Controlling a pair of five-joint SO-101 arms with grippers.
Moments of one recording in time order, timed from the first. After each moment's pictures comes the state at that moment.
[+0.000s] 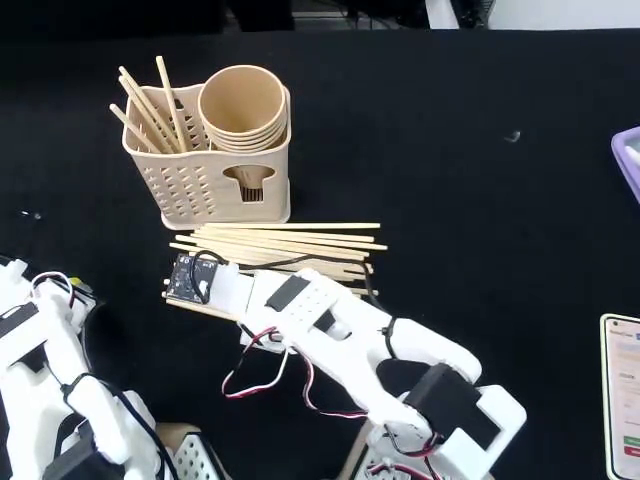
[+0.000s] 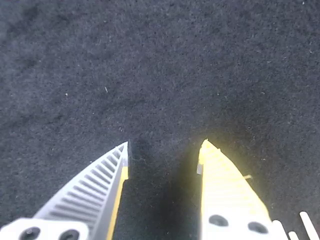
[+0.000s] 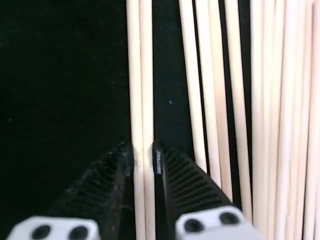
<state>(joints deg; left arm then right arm) -45.2 -34.6 67.1 37.8 15.3 -46.3 -5.0 50.0 37.5 31.8</state>
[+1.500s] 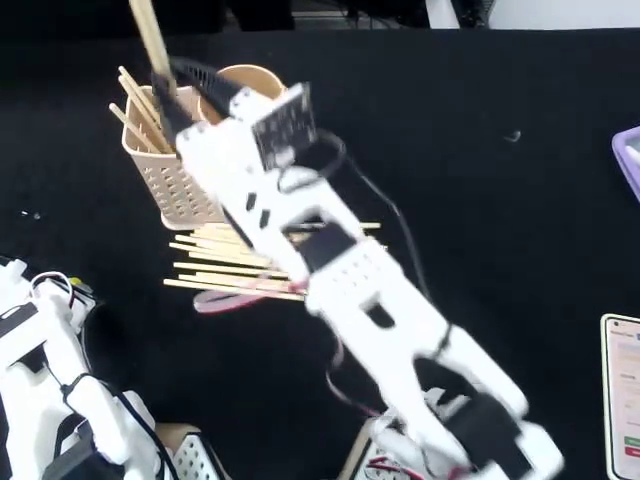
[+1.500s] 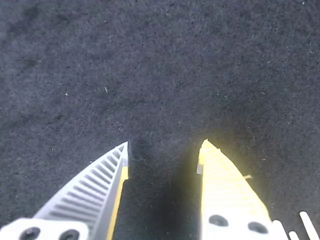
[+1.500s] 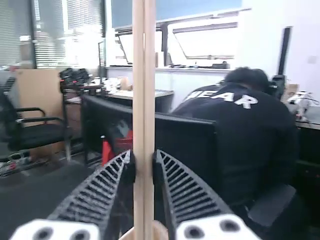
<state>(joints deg) -45.2 -34.6 67.1 37.8 15.3 -38.1 -17.6 27.6 -11.1 0.7</state>
